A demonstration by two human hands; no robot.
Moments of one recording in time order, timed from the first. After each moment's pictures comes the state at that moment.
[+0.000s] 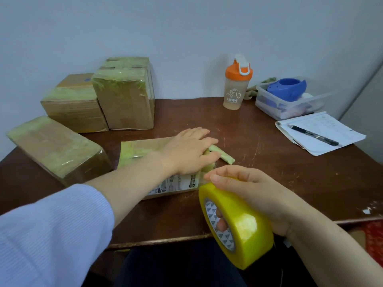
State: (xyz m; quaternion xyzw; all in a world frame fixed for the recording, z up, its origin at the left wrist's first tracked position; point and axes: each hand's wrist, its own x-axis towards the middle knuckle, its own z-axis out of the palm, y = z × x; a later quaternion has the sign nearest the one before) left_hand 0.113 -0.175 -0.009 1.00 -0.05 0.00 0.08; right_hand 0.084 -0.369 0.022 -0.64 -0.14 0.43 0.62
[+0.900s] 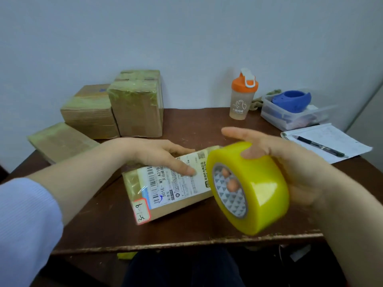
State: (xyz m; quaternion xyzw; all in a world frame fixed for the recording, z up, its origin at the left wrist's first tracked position) left_hand 0.069 -0.112 0.048 0.87 0.03 -0.29 0.39; right_hand 0.120 -0.362 0.074 -0.63 -0.23 0.41 0.61
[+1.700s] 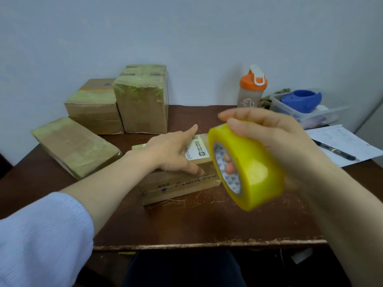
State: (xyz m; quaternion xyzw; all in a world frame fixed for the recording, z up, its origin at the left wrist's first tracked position) left_hand 0.087 -0.122 0.015 0.99 0.07 -0.04 0.11; right_hand 0.102 -0.339 0.085 -0.65 -0.27 0.23 0.67
